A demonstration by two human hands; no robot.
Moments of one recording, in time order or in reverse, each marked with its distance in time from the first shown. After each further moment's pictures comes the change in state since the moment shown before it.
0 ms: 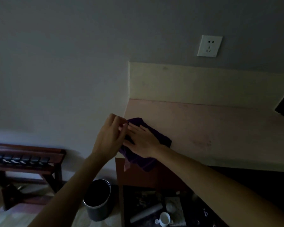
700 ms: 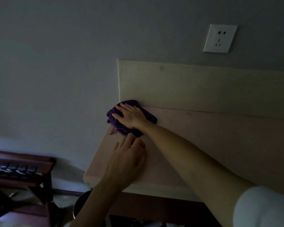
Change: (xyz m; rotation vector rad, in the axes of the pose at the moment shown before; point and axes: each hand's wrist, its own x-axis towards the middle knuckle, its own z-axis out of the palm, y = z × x) left_hand 0.030 0.039 0.100 0.249 -0.143 0.074; right_hand 0.169 0.125 -0.014 0.017 0.049 0.146
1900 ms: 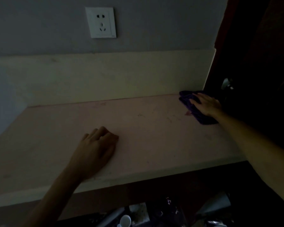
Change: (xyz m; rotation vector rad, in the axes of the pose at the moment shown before) left_hand 0.062 0.171 0.079 0.092 -0.241 0.242; right_hand -0.379 0.474 -0.144 -0.140 0.078 0.856
